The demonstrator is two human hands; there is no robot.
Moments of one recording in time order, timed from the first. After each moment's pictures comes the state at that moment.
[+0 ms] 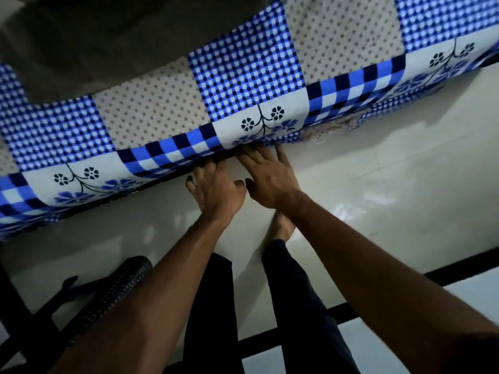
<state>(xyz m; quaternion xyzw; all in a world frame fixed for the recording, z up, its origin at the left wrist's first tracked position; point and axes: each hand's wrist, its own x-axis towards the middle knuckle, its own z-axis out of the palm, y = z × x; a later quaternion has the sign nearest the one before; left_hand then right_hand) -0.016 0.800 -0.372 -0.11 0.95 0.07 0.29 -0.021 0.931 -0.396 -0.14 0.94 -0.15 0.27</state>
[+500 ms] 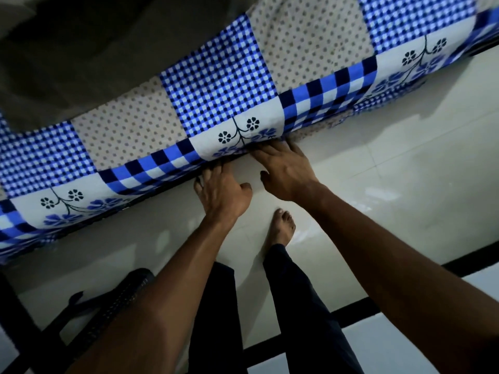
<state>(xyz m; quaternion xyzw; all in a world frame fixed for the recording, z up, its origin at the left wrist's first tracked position) -0.027 0.838 -0.367 -0.08 0.95 0.11 0.30 -0.040 0.992 -0.386 -0.12 0.95 -0.16 0.23</state>
